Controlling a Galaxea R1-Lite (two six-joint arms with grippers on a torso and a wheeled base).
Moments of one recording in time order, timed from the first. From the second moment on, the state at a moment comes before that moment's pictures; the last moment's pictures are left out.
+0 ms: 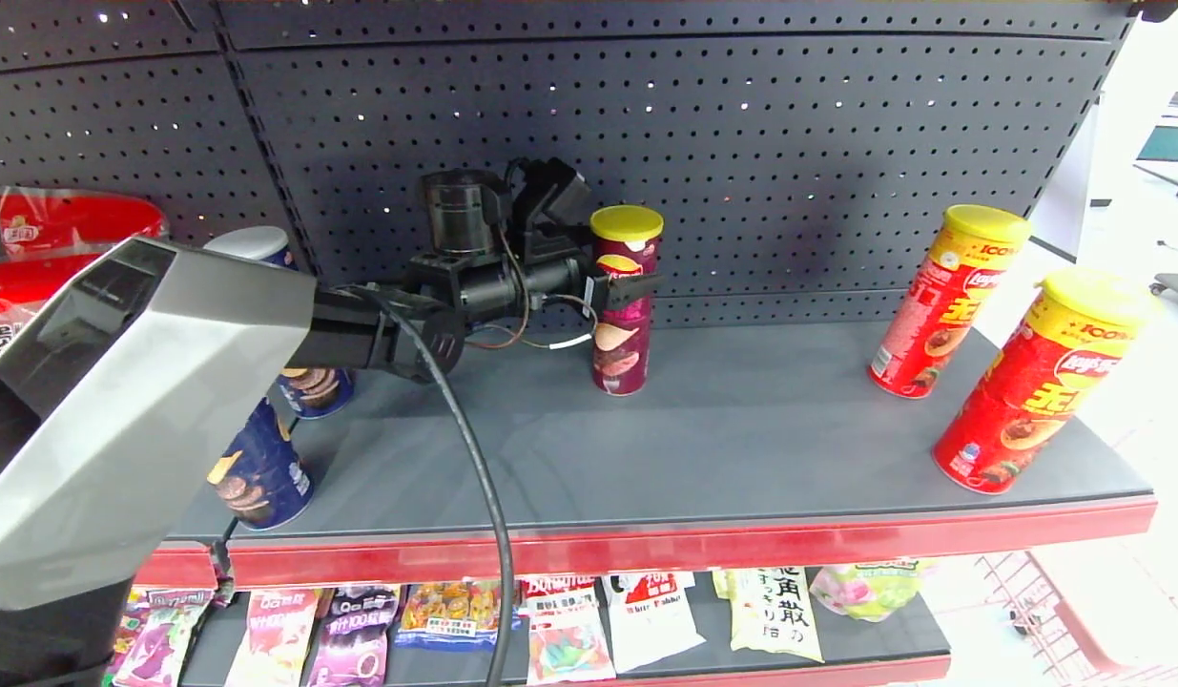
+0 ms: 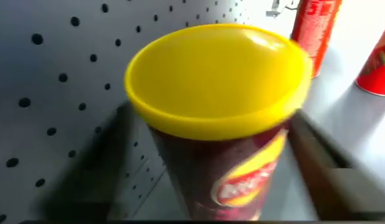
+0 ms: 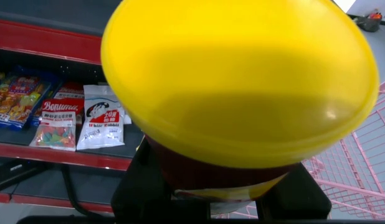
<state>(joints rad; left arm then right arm) -0.47 2.29 -1.69 -0.60 -0.53 0.20 0.08 0.10 -0.07 0.05 -0.03 -0.18</state>
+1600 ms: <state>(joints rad) -0.71 1.77 -0.98 -0.68 0.02 0.01 0.08 0.10 -0.06 0.05 -0.02 -0.18</state>
